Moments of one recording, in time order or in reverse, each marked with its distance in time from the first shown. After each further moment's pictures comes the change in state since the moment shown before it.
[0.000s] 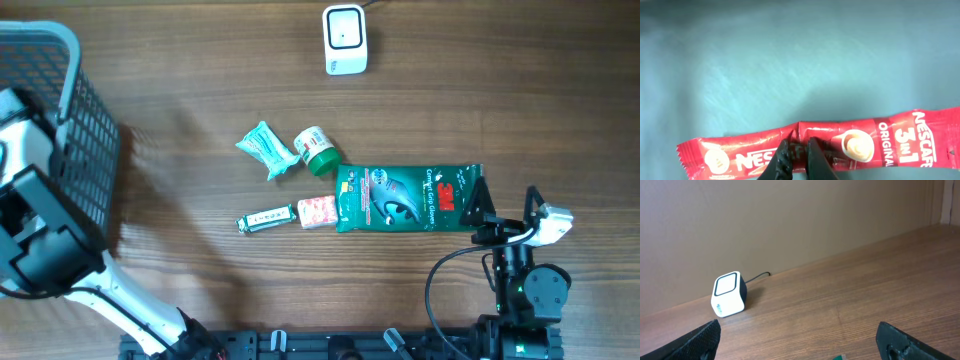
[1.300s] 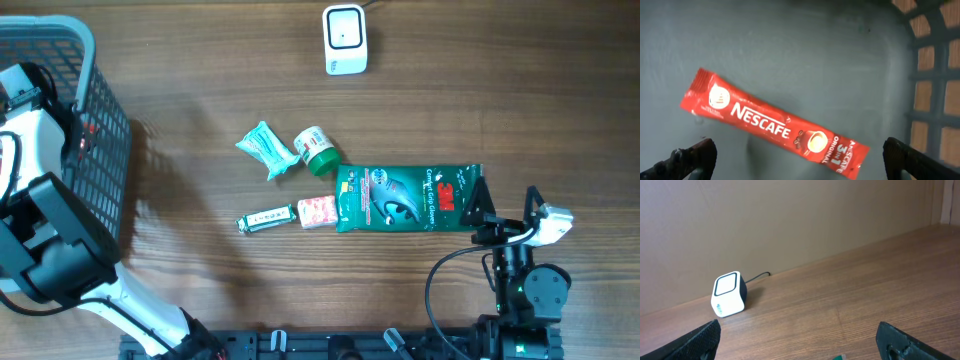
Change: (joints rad) left arm -0.069 -0.104 0.002 0.050 0.130 -0.403; right arm 0.000 0.000 0.000 0.000 0.000 0.000
